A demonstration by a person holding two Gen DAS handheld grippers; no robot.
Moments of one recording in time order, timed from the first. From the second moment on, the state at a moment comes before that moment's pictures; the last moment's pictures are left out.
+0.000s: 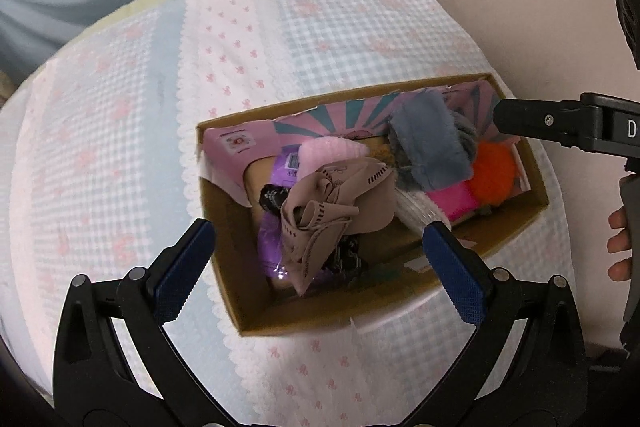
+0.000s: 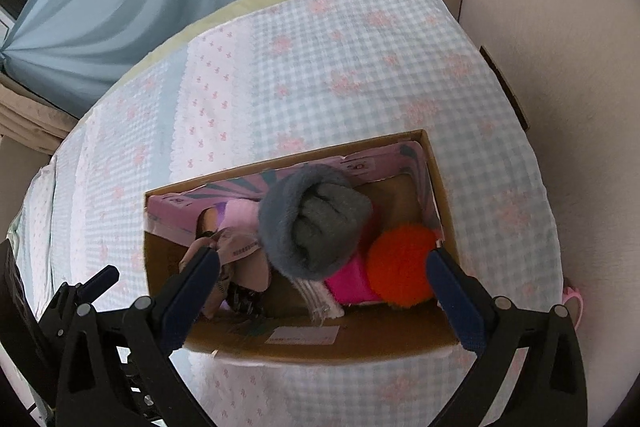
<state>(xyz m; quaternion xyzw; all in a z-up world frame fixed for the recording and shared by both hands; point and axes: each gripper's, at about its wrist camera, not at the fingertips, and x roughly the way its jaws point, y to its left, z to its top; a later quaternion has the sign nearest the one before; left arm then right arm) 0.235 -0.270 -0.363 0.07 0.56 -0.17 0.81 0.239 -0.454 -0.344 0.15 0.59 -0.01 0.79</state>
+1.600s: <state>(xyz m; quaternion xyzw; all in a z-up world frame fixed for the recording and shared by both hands) 0.027 -0.054 -0.040 -0.01 0.29 -0.05 0.96 0.029 -0.267 -0.047 0.01 0.34 -0.02 0.94</state>
